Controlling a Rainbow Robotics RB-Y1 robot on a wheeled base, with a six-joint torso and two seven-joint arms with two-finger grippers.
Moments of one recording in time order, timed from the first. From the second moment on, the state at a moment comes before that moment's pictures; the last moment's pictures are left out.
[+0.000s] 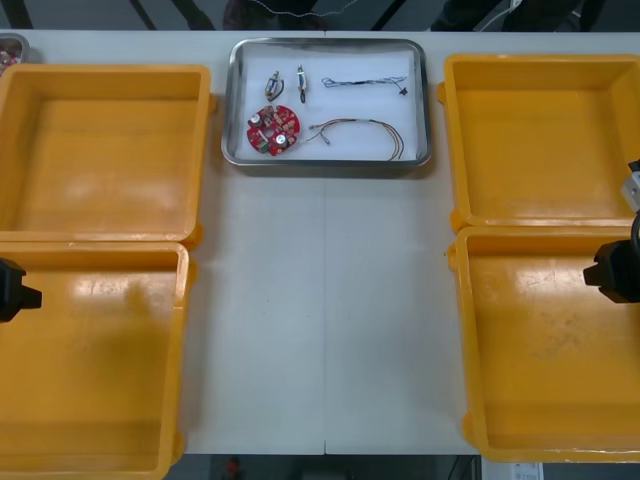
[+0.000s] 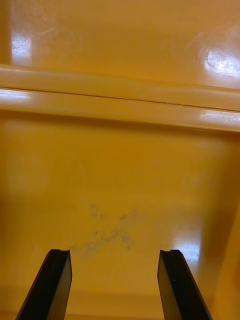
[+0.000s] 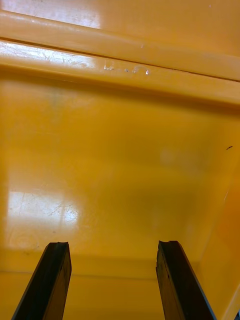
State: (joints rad) right arm -0.14 -0.54 -0.32 -2.26 -0.60 1.92 1.51; left arm 0.00 0.67 0.43 -2.29 0.84 1.91 -1.20
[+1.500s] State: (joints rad) right arm -0.11 -0.54 -0.35 -2.26 -0.61 1.92 1.46; left arm 0.00 0.67 0.43 -2.29 0.84 1.91 -1.20
